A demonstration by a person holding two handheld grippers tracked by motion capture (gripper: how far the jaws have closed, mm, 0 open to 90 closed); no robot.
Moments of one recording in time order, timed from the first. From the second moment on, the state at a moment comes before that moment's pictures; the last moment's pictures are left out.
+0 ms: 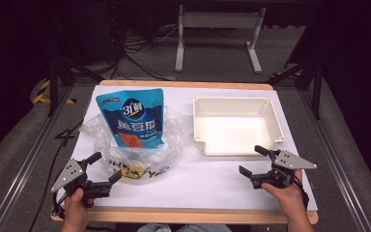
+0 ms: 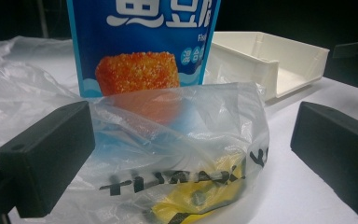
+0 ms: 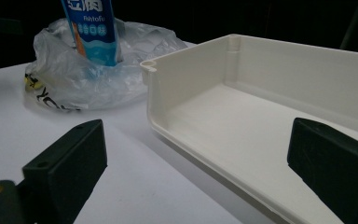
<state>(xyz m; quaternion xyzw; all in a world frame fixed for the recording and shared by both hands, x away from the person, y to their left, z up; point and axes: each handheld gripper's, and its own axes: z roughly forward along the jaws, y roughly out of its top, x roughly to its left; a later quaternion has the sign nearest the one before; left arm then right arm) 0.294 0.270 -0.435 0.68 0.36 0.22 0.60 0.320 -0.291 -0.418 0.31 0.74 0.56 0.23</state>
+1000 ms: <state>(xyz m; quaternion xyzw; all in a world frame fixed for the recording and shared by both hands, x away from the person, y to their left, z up) 0.293 0.272 -0.433 0.68 0.36 0.22 0.60 0.301 -0.310 -0.372 0.31 0.75 0.51 0.26</state>
